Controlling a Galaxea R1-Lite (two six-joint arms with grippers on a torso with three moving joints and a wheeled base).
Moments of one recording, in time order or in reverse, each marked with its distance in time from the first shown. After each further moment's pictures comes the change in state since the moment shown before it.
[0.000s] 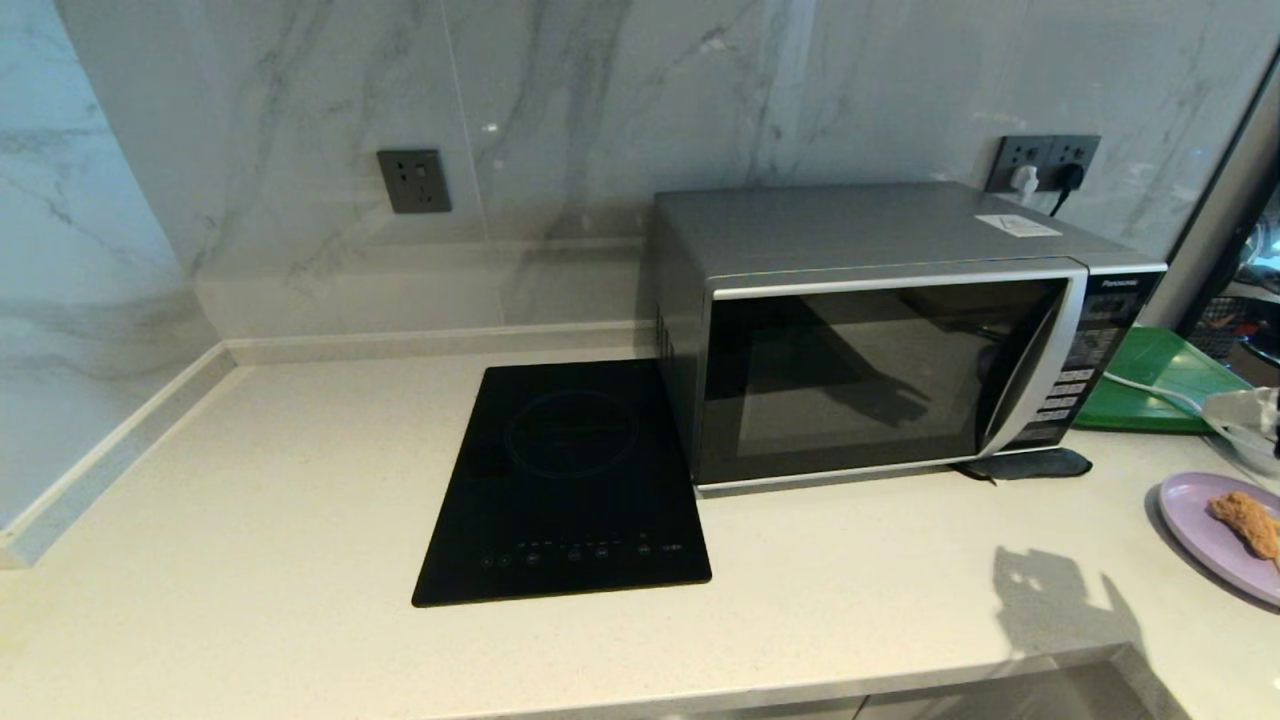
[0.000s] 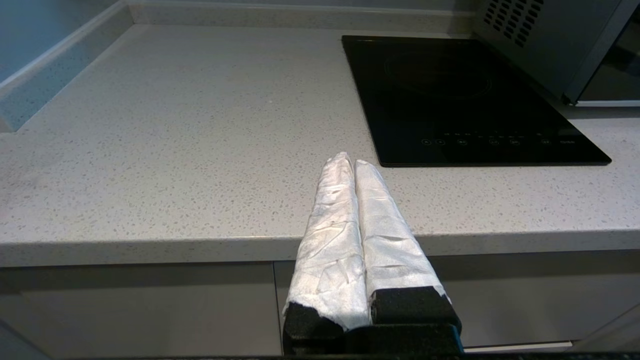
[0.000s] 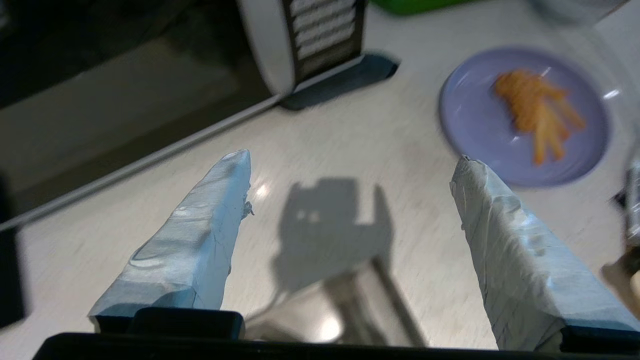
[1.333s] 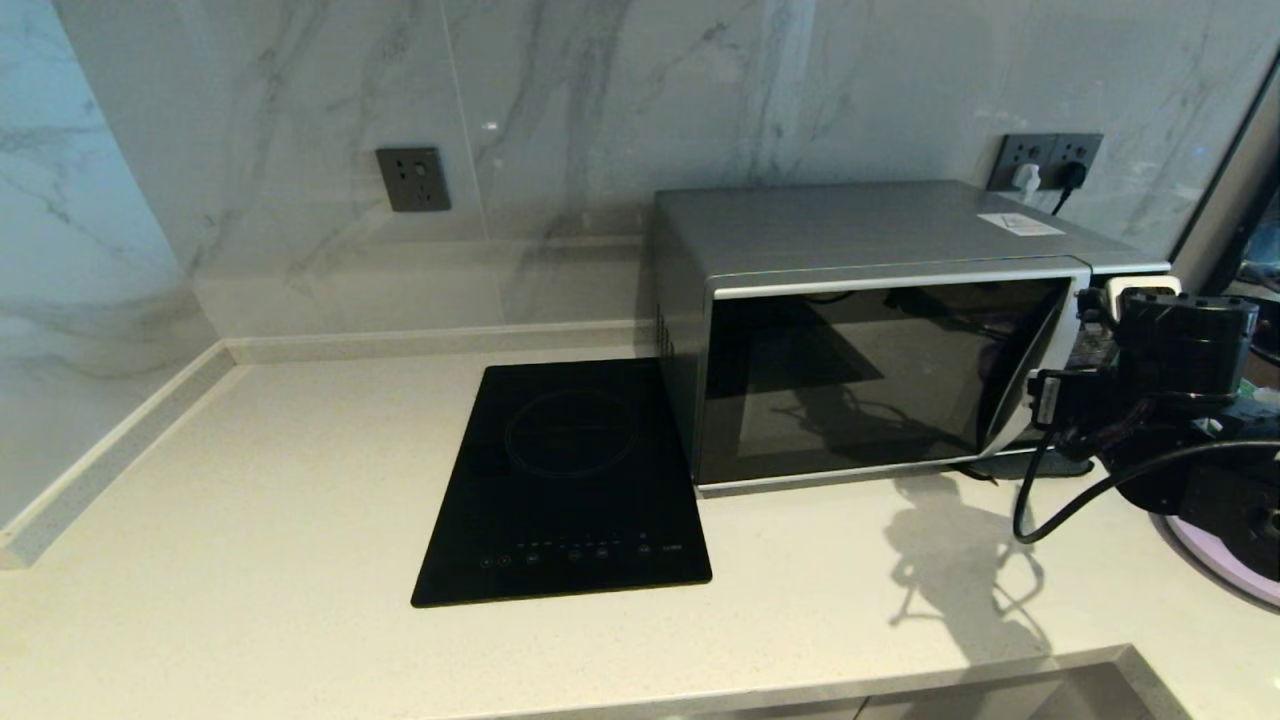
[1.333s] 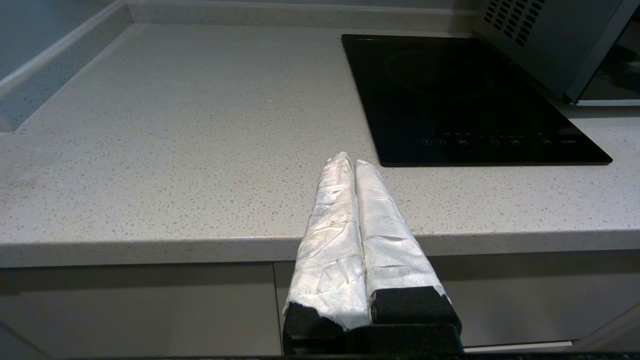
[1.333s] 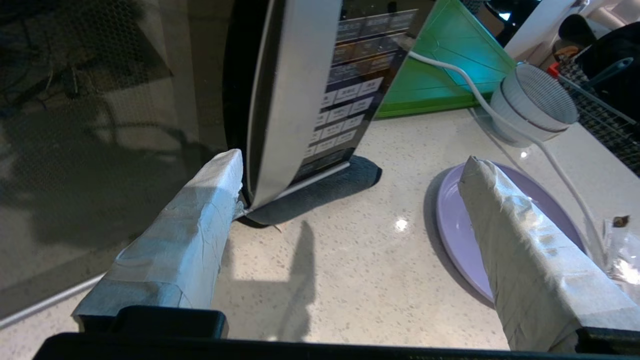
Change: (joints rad) left arm 0.000 0.000 0.000 0.000 0.000 0.000; right arm 0.192 0.521 0.110 -0.841 -0.425 -0.255
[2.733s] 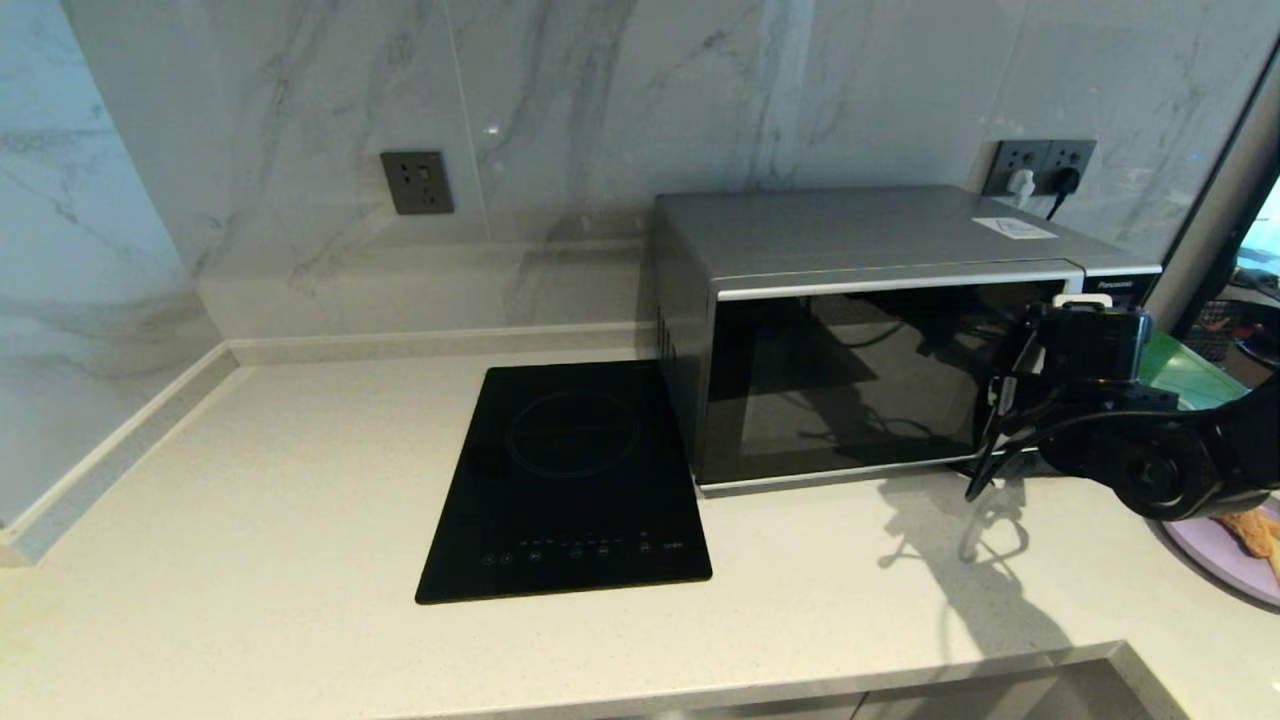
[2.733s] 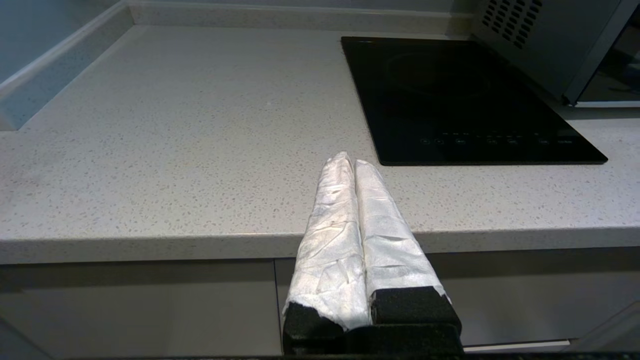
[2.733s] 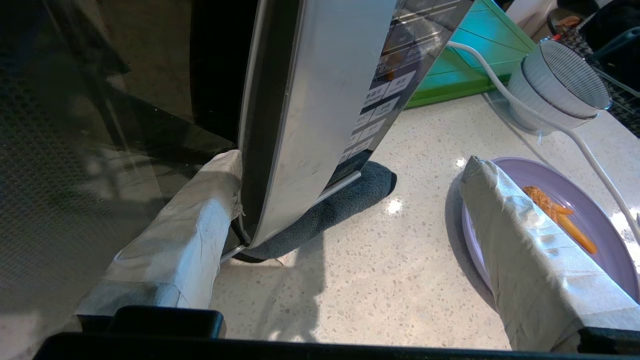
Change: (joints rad) left arm 0.000 0.000 0.000 0.000 0.000 0.000; right arm -0.111 0.265 -0.205 -0.001 0.004 0.028
